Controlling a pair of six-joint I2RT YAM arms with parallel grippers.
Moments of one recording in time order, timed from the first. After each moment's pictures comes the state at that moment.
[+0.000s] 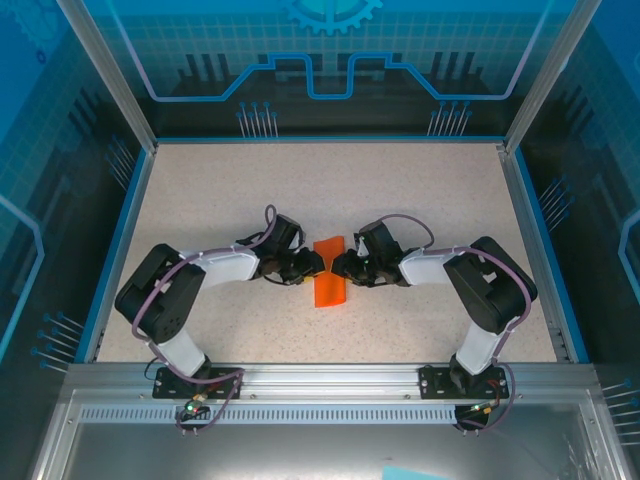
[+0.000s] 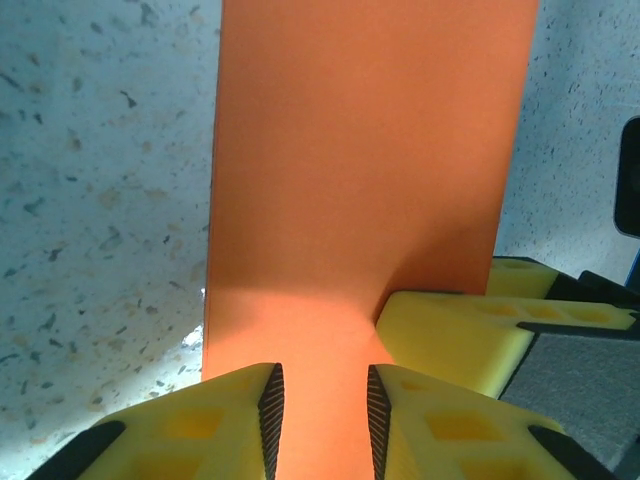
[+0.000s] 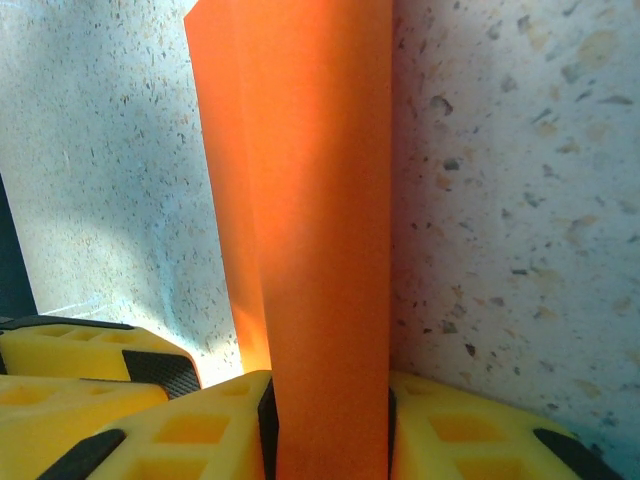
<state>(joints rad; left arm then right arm) -0.54 1.68 0.82 -0.11 0.43 -0.97 0.58 1.75 0.75 0.11 -0.41 0.94</state>
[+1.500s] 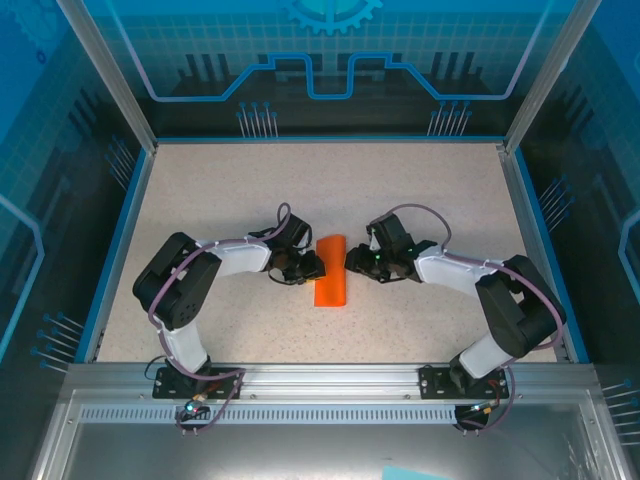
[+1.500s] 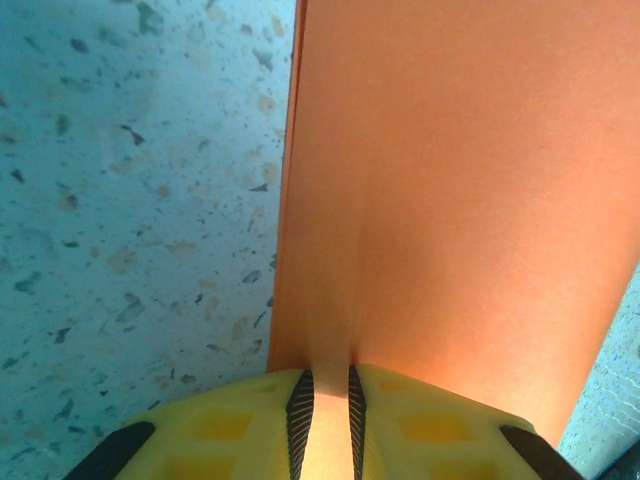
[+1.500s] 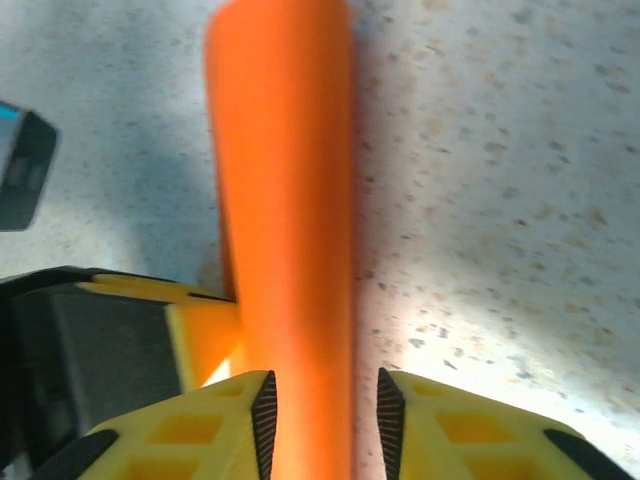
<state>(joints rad) -0.55 1.80 0.93 -0.25 0.39 -0.84 0.55 1.56 0.79 -0.17 -0.32 0.81</state>
